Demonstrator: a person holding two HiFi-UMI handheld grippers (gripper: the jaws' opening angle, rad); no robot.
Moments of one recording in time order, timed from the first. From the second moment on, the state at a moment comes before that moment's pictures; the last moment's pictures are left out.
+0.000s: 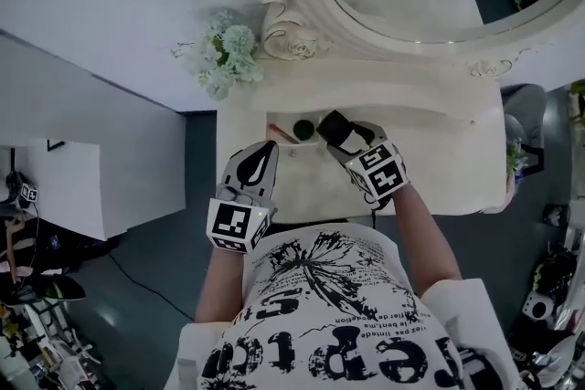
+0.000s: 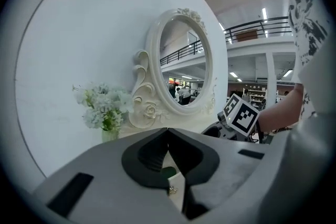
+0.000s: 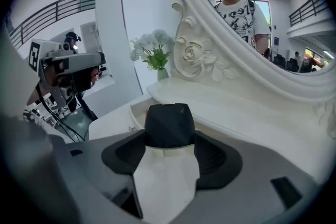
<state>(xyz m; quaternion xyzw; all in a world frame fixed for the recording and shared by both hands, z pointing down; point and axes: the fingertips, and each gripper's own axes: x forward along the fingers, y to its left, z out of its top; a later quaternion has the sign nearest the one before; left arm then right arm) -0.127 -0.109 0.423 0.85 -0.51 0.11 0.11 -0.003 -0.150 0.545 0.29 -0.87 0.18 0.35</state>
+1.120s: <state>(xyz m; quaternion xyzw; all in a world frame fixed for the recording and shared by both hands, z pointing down) -0.216 -0.083 0.424 0.81 -0.56 0.09 0.11 -0.084 -0.148 0.536 0.32 -0.86 0.19 0.34</state>
